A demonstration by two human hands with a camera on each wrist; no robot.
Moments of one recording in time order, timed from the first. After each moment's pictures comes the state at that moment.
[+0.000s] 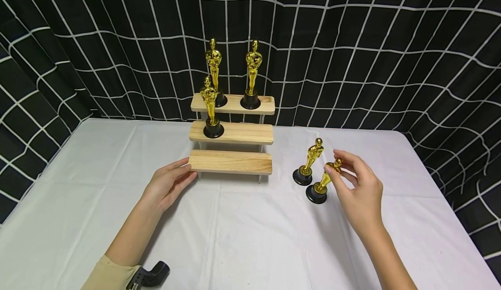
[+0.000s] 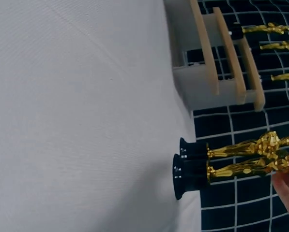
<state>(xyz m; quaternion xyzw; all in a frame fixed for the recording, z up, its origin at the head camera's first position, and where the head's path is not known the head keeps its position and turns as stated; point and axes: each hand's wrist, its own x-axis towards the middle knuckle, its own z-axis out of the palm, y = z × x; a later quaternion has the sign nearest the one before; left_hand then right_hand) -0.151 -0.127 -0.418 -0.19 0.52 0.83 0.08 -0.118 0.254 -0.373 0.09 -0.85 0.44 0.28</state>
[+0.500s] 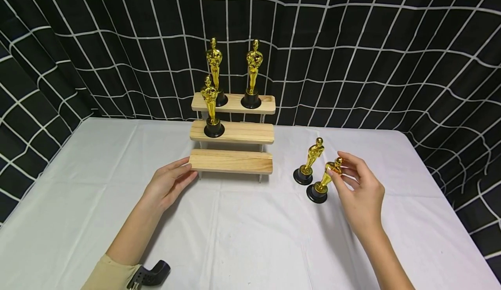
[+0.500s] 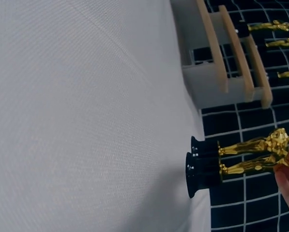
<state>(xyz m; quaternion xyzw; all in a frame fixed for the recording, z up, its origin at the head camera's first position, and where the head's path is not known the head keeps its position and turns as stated) -0.151 -0.127 -0.418 -0.18 0.52 0.83 0.08 -0.116 0.255 -0.382 0.05 -0.85 0.43 0.29</state>
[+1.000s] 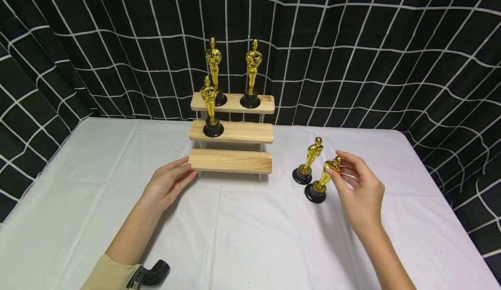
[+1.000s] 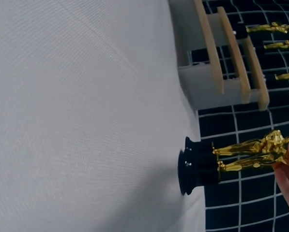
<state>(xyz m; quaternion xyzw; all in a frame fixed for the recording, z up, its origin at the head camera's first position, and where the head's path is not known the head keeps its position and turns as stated) -0.150 -0.126 -0.418 -0.18 0.52 0.83 0.08 -0.117 0.256 -0.379 0.06 -0.84 0.44 0.30</state>
